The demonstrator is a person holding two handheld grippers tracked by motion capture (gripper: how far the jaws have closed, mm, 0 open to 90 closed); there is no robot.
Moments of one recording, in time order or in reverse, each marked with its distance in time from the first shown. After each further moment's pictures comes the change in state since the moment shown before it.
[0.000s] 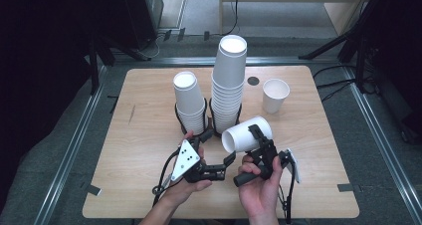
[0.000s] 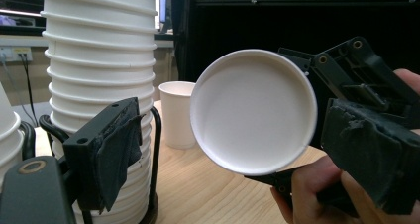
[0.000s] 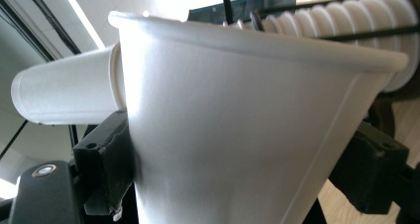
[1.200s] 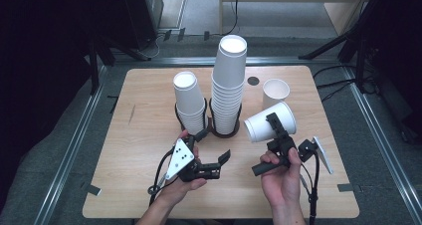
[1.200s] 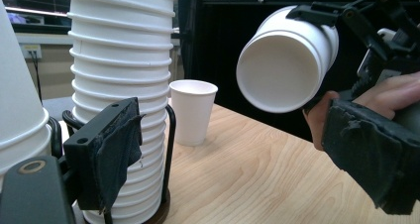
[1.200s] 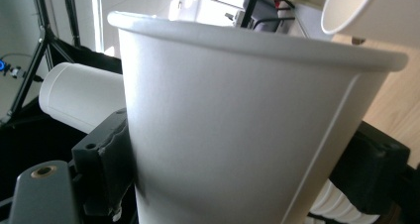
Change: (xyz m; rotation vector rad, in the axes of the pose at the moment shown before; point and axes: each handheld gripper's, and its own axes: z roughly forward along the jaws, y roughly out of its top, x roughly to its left) left arm 0.009 0.002 -0.008 0.010 0.022 -0.007; right arm 0.050 0.032 -0.008 -0.130 -0.008 -0.491
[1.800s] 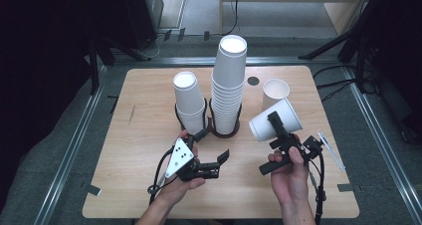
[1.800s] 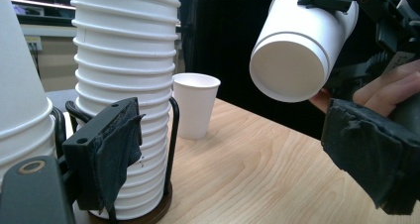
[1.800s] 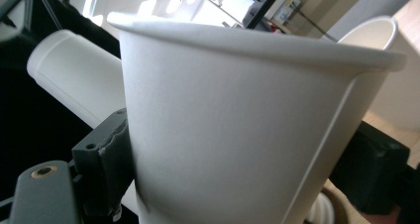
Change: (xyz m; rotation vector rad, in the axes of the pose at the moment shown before) left arm 0.004 -0.002 0.000 0.026 0.005 -0.011; right arm 0.011 0.013 -0.002 -0.009 -0.034 -0.333
